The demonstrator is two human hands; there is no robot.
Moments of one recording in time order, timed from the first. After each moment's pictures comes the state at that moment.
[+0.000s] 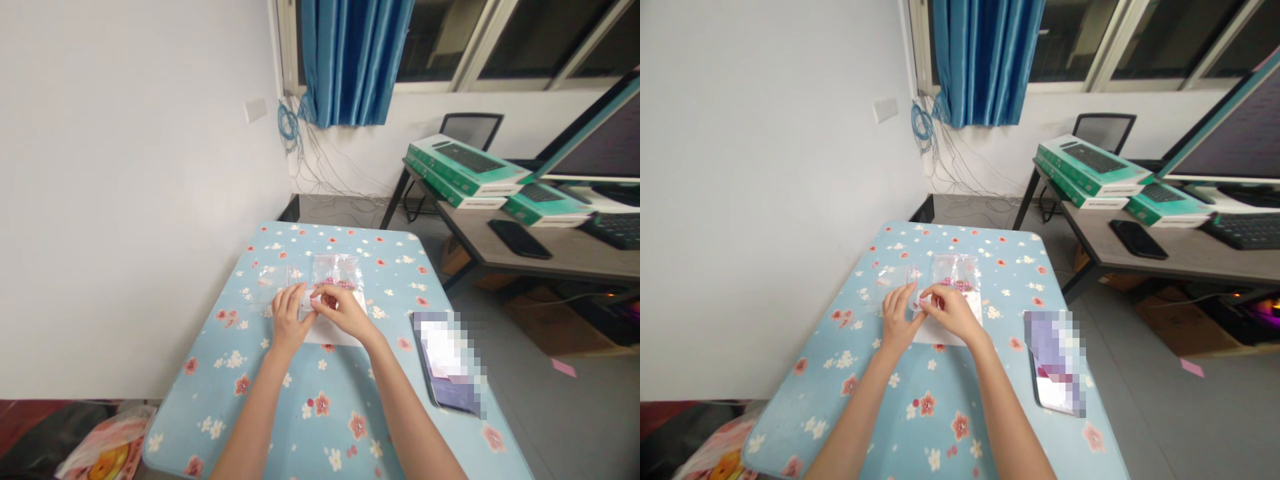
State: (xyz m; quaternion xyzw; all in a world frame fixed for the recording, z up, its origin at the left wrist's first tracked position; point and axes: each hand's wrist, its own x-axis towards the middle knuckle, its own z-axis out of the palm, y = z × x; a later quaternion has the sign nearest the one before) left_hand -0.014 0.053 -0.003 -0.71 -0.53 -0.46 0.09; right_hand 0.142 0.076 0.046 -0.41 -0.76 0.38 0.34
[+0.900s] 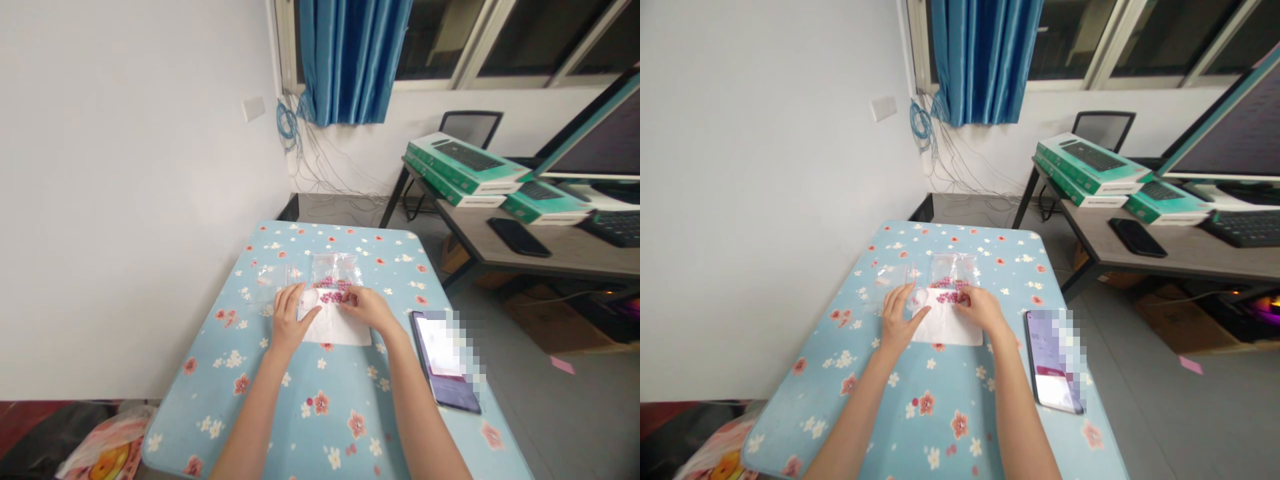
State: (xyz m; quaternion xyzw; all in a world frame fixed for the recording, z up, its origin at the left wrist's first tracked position) left_hand -0.016 0.054 -0.004 -0.72 -0.50 -0.48 0.08; right_hand 0.194 0.089 0.024 -0.58 -0.77 0.21 0.16
